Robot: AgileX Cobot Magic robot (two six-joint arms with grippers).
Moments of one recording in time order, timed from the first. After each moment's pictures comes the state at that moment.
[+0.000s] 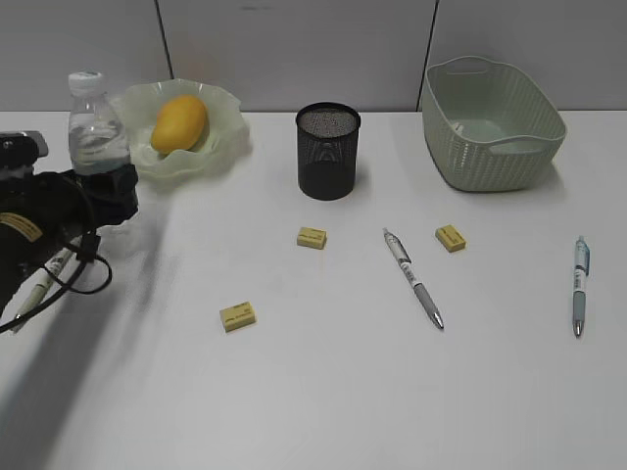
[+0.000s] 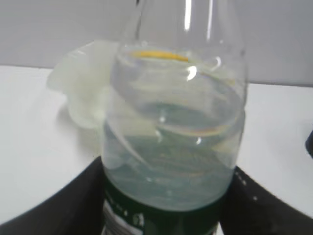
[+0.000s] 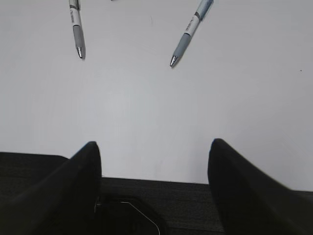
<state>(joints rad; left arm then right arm) -0.21 2.01 -0.59 0.02 -1.16 -0.20 0.13 0.44 -0.56 0.06 1.02 0.04</state>
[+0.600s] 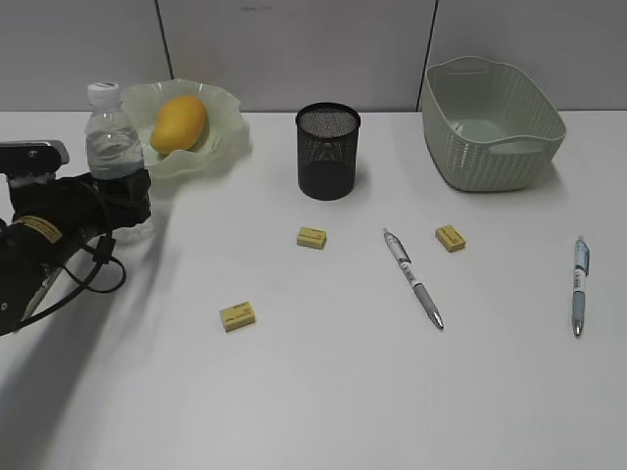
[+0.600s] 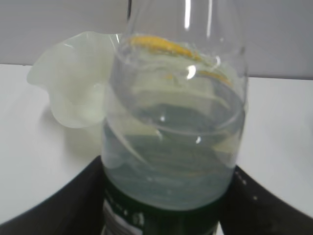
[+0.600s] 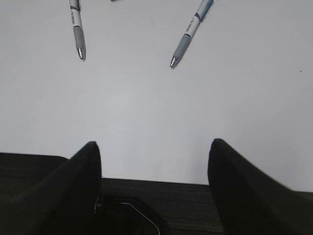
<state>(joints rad) -0.19 2.15 -0.69 0.07 -1.20 -0.19 0.13 0.44 -0.56 0.06 1.01 0.04</state>
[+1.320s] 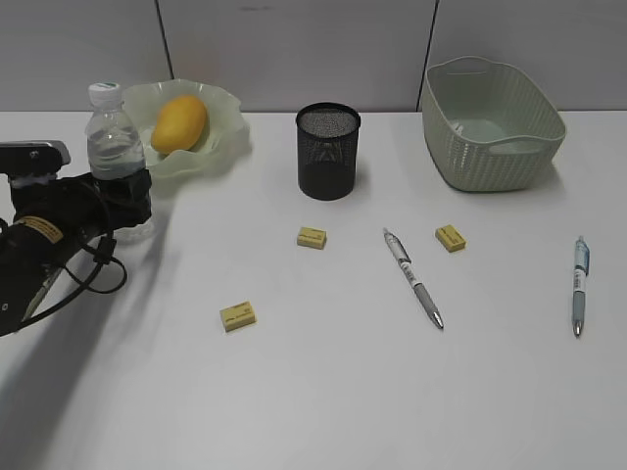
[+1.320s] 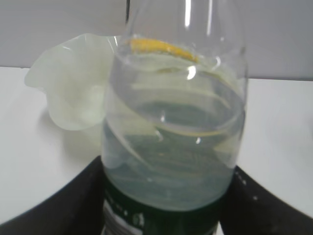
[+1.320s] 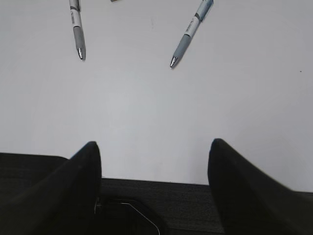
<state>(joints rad) -0.19 2.16 -0.69 0.07 -1.20 -0.19 0.13 0.44 -0.56 0.06 1.01 0.04</state>
